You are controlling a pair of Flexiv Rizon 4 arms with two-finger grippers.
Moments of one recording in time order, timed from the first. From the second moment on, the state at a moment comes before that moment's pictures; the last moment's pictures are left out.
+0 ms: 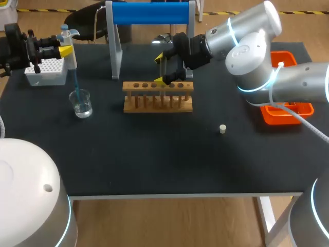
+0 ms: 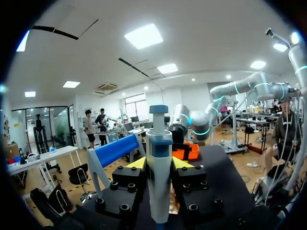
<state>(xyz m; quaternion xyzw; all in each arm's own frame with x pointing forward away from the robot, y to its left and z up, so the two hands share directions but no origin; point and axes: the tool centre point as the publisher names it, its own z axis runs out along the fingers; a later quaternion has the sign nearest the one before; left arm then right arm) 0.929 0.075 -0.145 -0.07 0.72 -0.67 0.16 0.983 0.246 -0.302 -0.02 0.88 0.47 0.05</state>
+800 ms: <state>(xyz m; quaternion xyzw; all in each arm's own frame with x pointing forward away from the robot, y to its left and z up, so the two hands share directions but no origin) 0.928 -0.026 -0.019 -0.02 0.72 -0.67 0.15 0.983 0.246 -0.302 -0.02 0.88 0.47 0.05</state>
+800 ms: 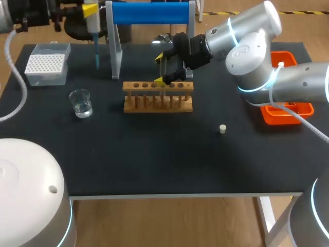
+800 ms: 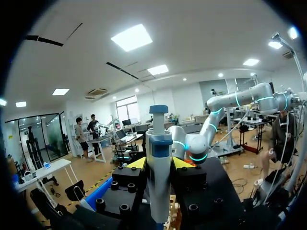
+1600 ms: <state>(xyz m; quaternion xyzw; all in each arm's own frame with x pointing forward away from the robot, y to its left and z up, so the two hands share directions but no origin) 0.934 -0.113 0.014 0.01 0.71 -0.70 0.10 0.983 0.246 -0.302 -0.02 0.88 0.47 0.05</state>
